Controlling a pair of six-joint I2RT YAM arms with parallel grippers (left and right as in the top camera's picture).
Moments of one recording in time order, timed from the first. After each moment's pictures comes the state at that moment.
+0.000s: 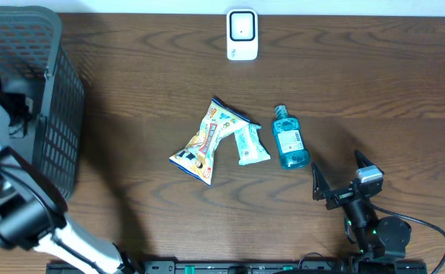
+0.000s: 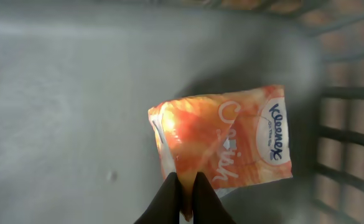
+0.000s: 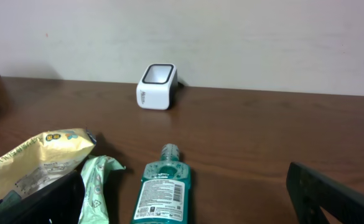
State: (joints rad) left arm 0.63 1.94 1.52 -0.68 -0.04 -0.95; right arm -0.08 0.01 0.01 -0.04 -0.38 0.04
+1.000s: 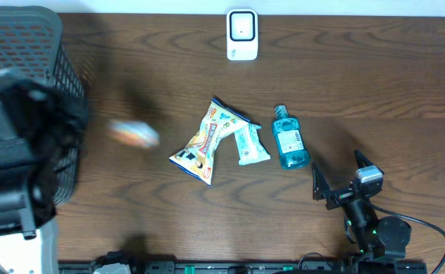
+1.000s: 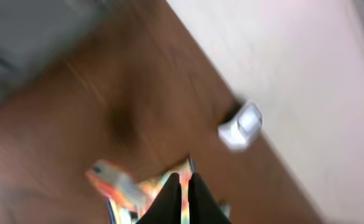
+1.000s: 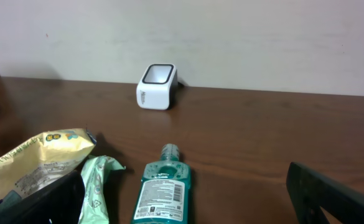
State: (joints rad) left arm 0.11 1.09 1.52 -1.10 0.13 -0.80; right arm -0.08 0.01 0.01 -0.04 -0.38 0.04
